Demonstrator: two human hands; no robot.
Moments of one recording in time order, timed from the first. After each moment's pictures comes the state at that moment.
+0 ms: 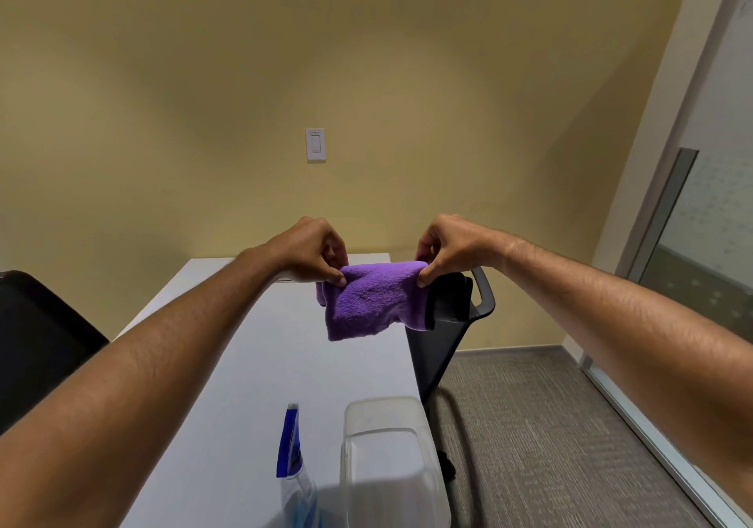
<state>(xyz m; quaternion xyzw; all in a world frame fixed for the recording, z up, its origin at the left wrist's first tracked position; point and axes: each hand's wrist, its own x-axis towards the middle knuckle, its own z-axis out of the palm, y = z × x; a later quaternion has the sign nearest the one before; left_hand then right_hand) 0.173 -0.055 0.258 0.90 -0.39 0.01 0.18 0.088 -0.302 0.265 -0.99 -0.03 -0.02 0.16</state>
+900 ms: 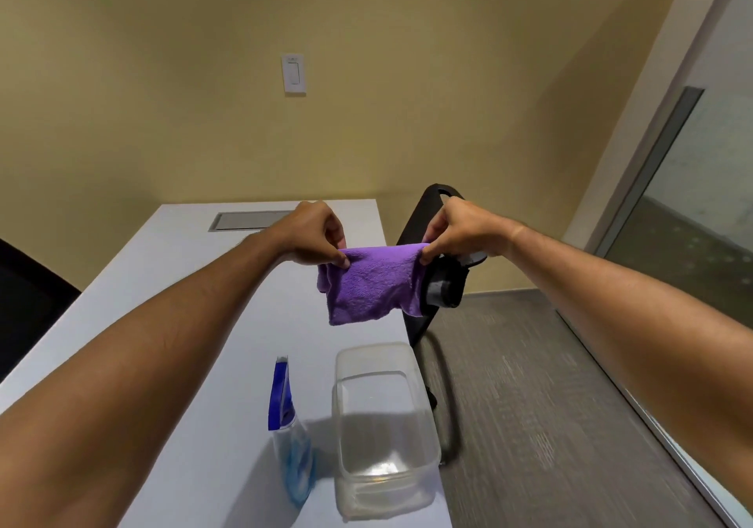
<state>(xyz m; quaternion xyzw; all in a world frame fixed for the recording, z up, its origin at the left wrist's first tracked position) 0.189 -0.074 0.194 0.91 -0.33 -0.07 0.22 0.097 -0.317 0.198 -0.95 0.09 0.02 0.30</state>
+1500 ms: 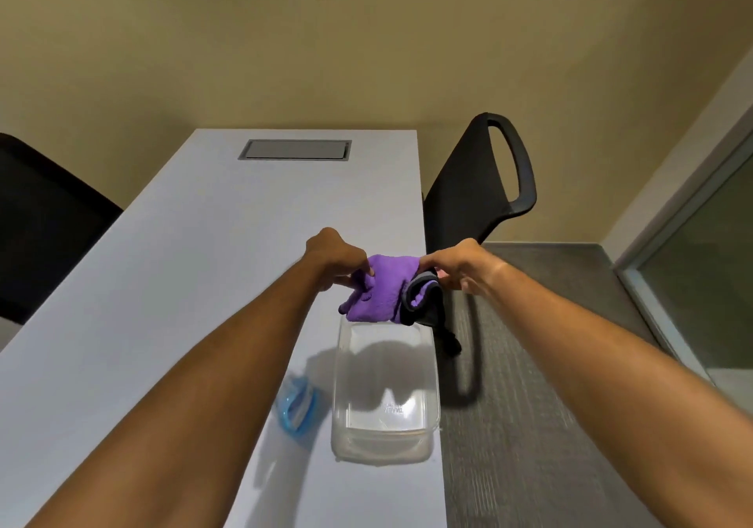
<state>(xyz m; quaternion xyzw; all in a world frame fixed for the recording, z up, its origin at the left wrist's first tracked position) 0.168 -0.122 0.065 0.88 0.06 -0.24 0.41 0.119 -0.313 0.046 -0.73 0.33 0.10 0.59</state>
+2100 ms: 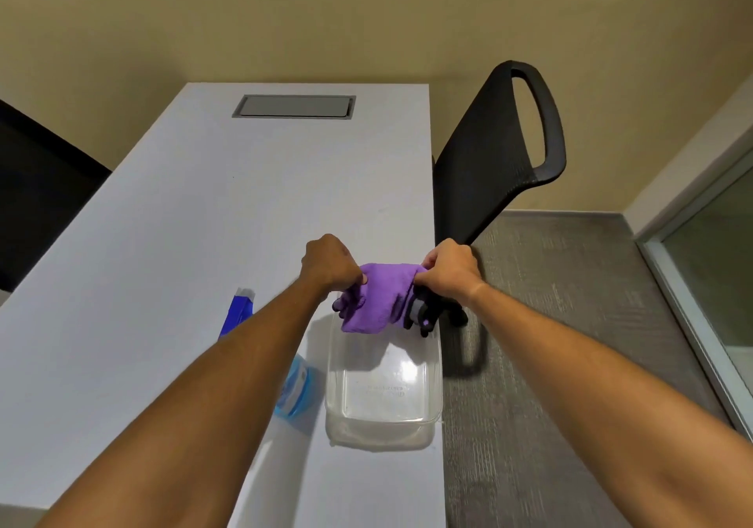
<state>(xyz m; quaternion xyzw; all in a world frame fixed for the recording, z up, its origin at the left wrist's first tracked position) 0.177 -0.125 -0.018 0.93 0.03 -0.18 0.32 0.136 -0.313 -0.052 -0.91 0.20 0.08 0.35</state>
